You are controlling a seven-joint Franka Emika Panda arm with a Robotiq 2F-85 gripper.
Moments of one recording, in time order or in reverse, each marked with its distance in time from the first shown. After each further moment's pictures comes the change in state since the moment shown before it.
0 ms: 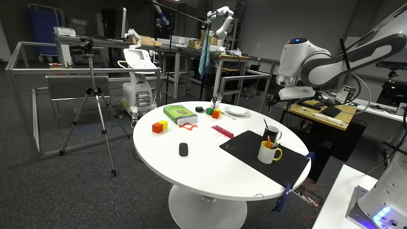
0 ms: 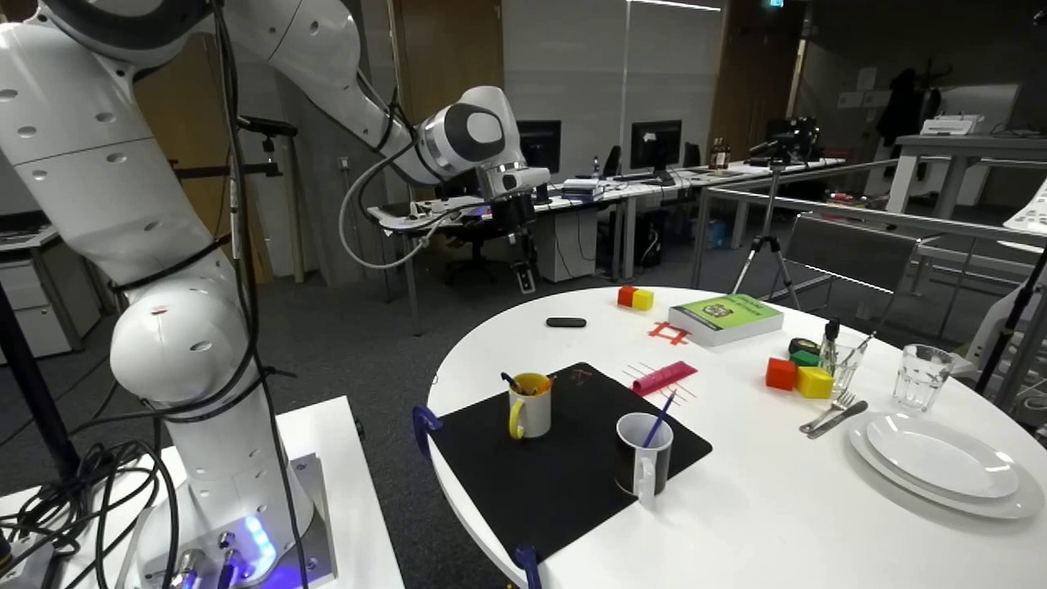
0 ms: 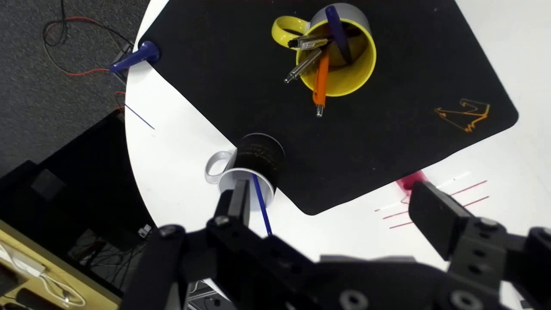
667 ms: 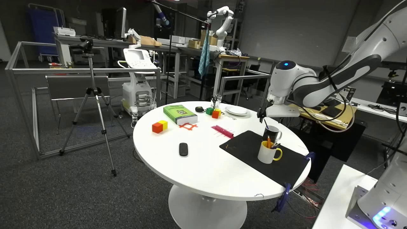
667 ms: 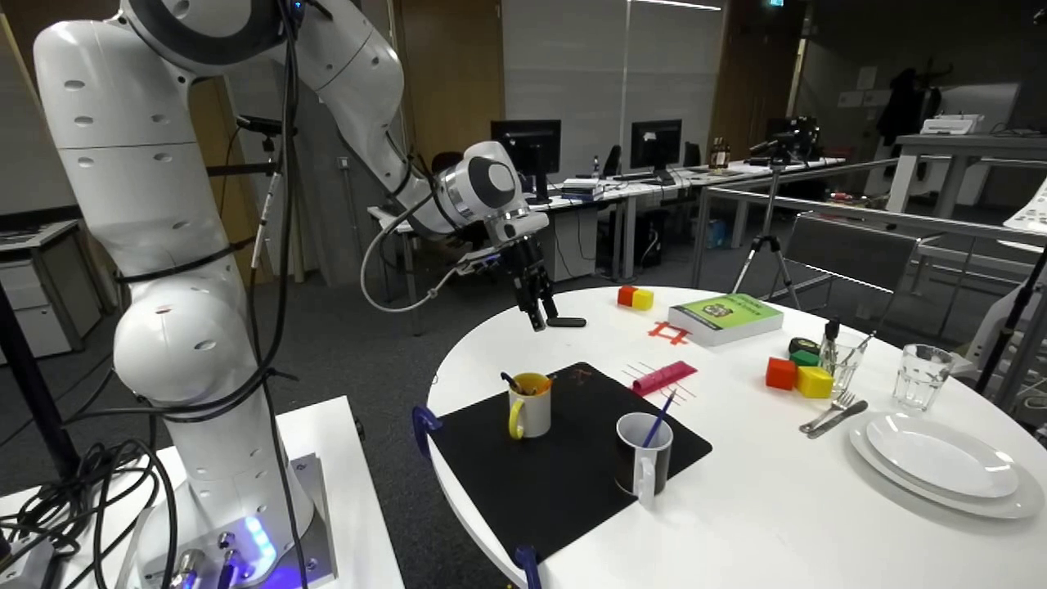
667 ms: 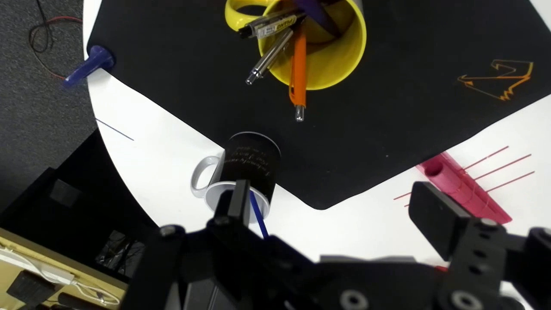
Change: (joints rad) arm 0.027 0.175 -0.025 -0.024 -0.262 0.177 0.387
